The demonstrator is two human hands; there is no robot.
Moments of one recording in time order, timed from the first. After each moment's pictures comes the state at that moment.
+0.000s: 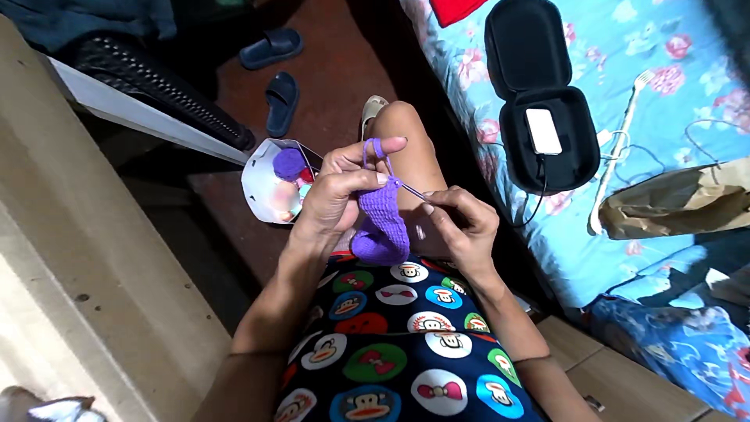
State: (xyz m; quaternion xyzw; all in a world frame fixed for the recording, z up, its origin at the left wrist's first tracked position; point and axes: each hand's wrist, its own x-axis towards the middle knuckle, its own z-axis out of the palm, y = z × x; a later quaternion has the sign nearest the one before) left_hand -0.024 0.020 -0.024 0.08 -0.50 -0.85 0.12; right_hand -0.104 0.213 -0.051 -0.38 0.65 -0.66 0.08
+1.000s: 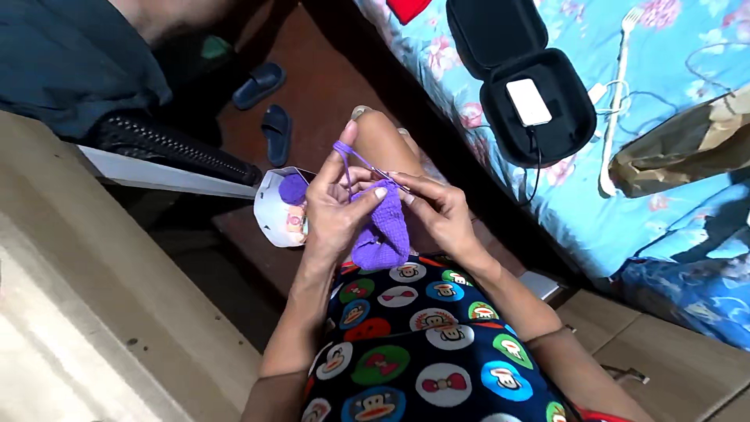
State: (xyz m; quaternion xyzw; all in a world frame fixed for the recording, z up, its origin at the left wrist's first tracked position) left_hand -0.015 0.052 -0.005 0.12 -0.69 -0.70 0.14; right_hand -0.105 0.210 -0.043 -0.29 0.65 -0.67 0.21
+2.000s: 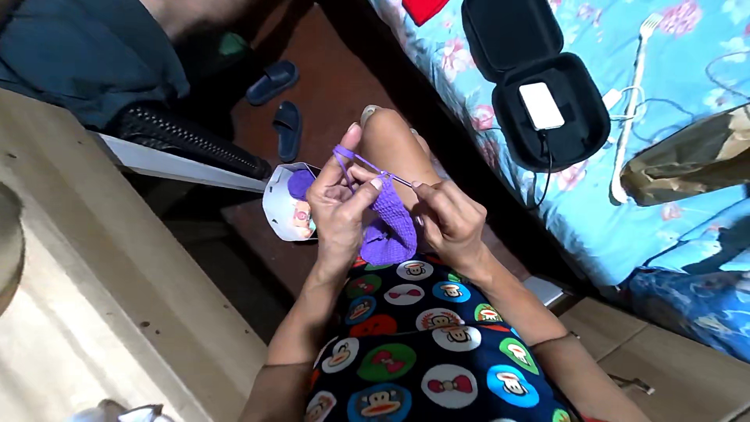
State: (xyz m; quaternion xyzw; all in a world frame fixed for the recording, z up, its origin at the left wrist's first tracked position) left_hand -0.013 0.059 -0.008 0.12 -0.66 -0.70 0.25; right_hand -0.100 0.206 -0.060 -0.43 0.73 -0.51 -0.14
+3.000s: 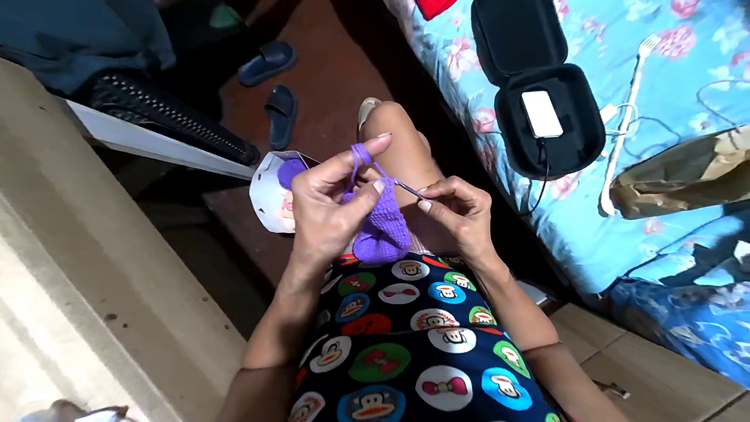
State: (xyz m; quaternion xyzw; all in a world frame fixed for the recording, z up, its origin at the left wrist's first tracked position) left_hand -0.012 0.046 0.014 0.11 -0.73 -0.63 0.23; right_hand -0.108 0.217 -0.055 -0.29 0.56 -0.74 0.21
